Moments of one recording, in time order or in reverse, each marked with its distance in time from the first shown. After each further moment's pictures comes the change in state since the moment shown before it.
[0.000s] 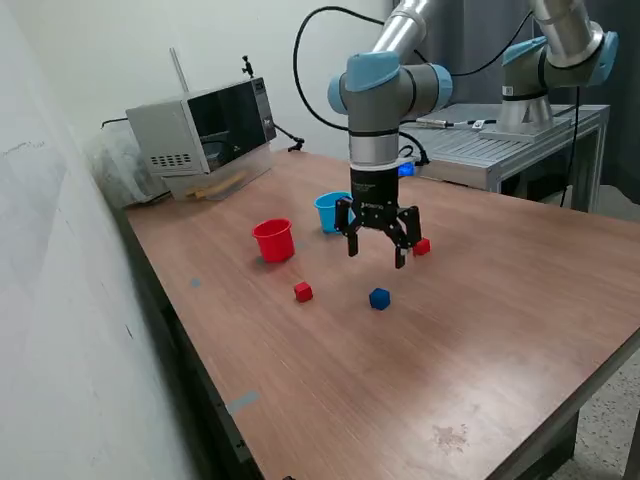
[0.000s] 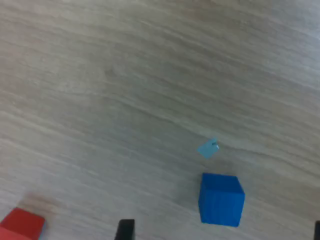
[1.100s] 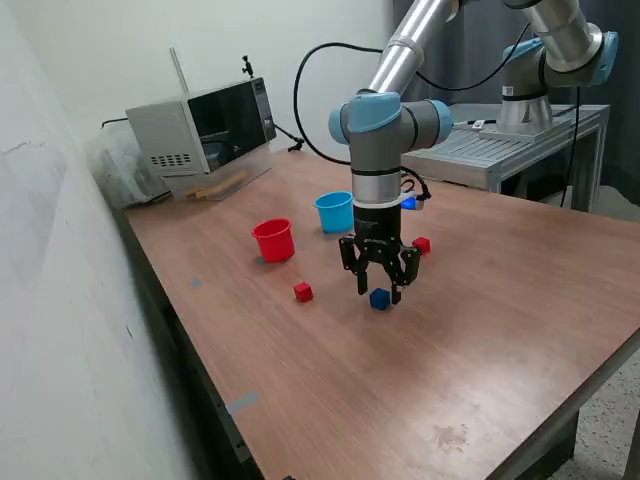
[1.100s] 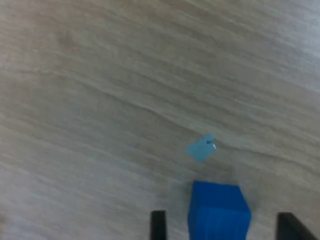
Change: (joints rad) arm 0.012 0.107 -0.057 -0.055 0.016 0.001
